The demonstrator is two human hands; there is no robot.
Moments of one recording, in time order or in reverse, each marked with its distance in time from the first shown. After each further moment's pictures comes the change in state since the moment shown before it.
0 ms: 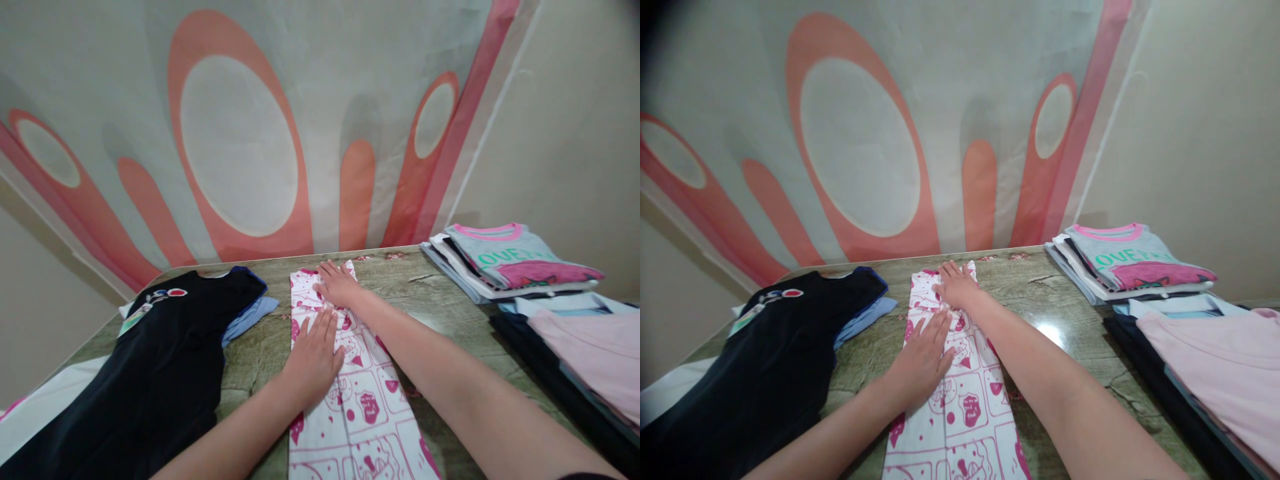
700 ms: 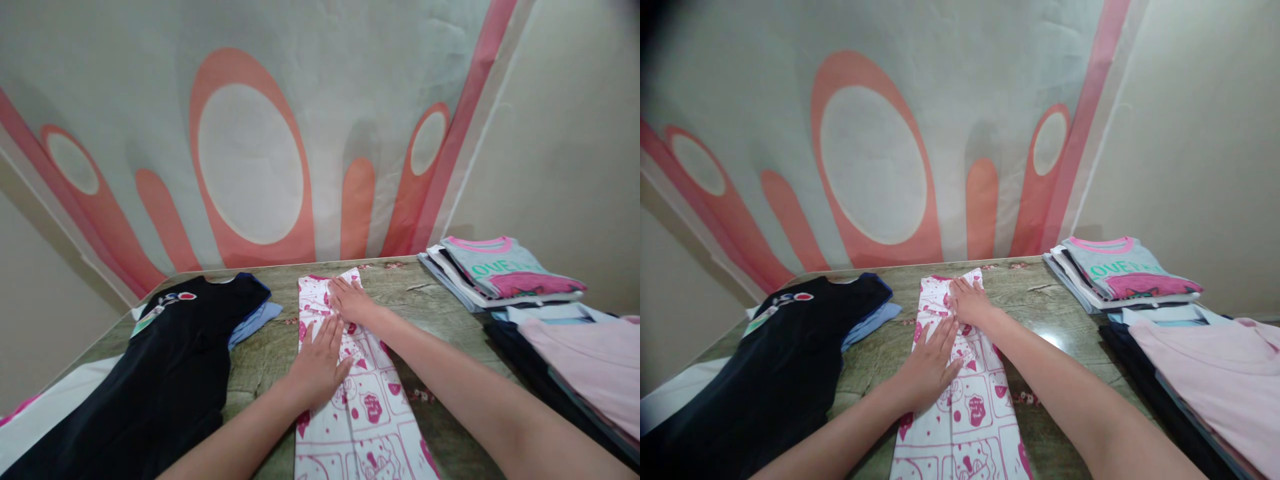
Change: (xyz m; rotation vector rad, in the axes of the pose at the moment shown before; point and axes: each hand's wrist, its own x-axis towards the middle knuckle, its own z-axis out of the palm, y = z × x) left_hand -0.004 0.001 0.001 -0.088 -0.078 0.023; right_hand -0.045 -0.001 -0.017 -0.003 -0.043 0.000
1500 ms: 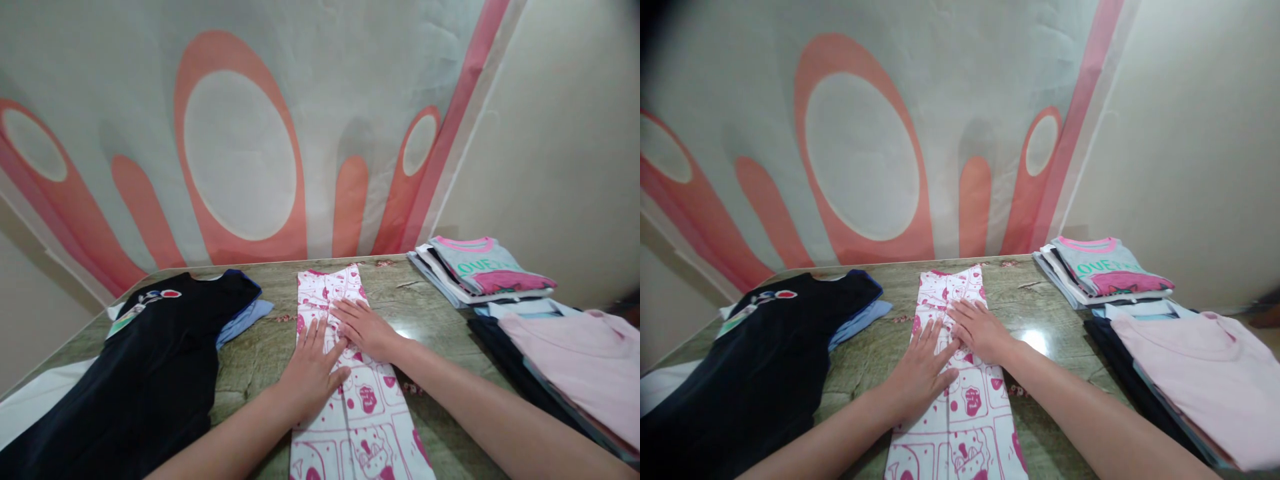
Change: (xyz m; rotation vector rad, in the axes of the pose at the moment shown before) left_hand -0.013 0.003 -0.004 -0.117 0.010 0.034; right_hand -0.087 -0.004 -0.018 0.086 0.024 -0.173
